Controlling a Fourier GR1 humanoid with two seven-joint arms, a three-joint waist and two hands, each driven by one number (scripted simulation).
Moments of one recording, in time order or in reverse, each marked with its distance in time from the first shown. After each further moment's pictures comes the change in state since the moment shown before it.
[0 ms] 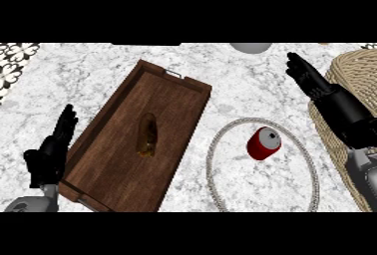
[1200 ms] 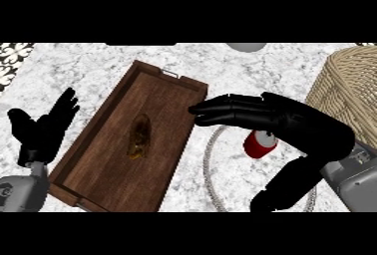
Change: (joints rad) left arm -0.123 0.050 0.048 -0.024 0.100 -0.123 0.294; right arm -0.229 0.106 0.143 -0.170 0.105 0.390 -0.134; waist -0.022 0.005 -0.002
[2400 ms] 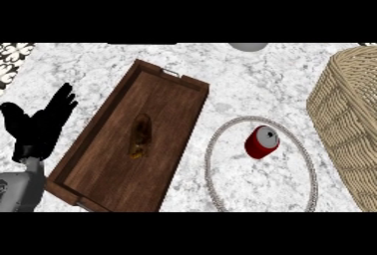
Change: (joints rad) left arm -0.023 -0.001 0.034 -0.012 -0.005 -0.031 0.032; right arm -0.384 -0.419 -0.227 0.361 -0.103 0.577 0.251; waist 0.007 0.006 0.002
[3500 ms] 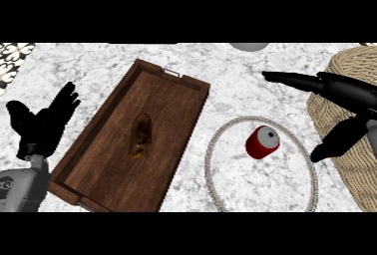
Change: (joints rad) left arm -0.022 -0.037 0.033 0.031 -0.044 -0.029 -0.009; right arm 0.427 0.293 -0.030 -0.022 0.470 -0.271 -0.473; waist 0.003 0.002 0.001
